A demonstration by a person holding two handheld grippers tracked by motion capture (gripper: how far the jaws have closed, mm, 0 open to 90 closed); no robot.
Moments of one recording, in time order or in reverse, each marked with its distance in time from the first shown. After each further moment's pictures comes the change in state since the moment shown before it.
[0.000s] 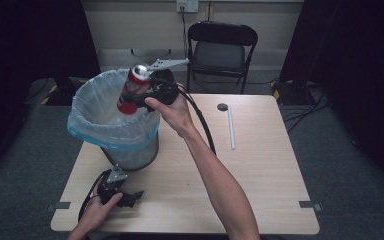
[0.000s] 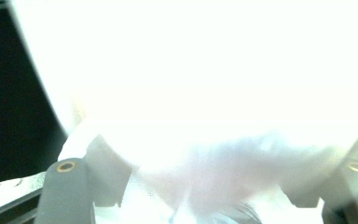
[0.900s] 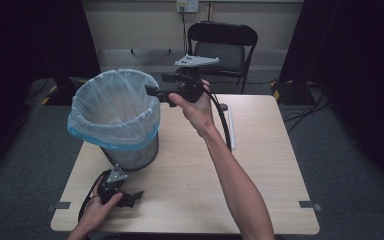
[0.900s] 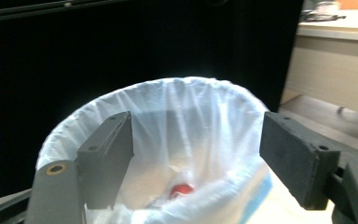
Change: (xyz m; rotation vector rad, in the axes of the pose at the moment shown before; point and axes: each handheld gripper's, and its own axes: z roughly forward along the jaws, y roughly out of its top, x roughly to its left) left arm 0.000 0.000 -0.001 0.006 -0.004 0.008; right arm -0.012 0.000 -0.062 -0.080 -0.149 -0.003
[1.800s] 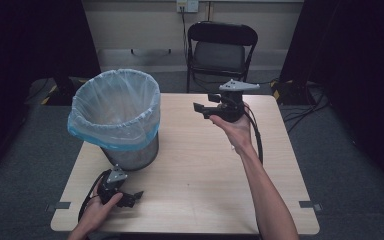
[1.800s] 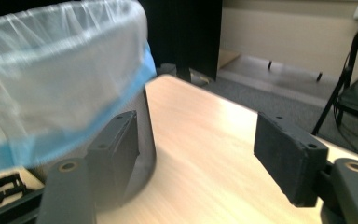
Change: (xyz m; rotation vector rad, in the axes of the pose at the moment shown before) left arm 0.000 0.000 0.000 -0.003 0.006 0.000; right arm -0.061 -0.081 -0.074 0.109 -0.232 0.059
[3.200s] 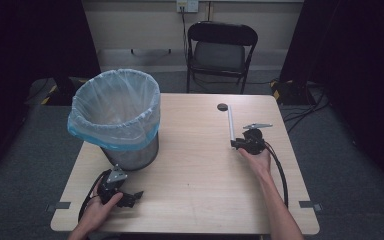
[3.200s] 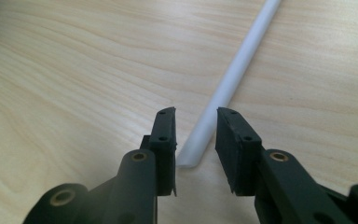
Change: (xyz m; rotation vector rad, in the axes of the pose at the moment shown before) left arm 0.000 0.000 0.000 0.000 -0.006 -0.001; right arm -0.100 -0.170 0.002 0.342 -0.249 0.186
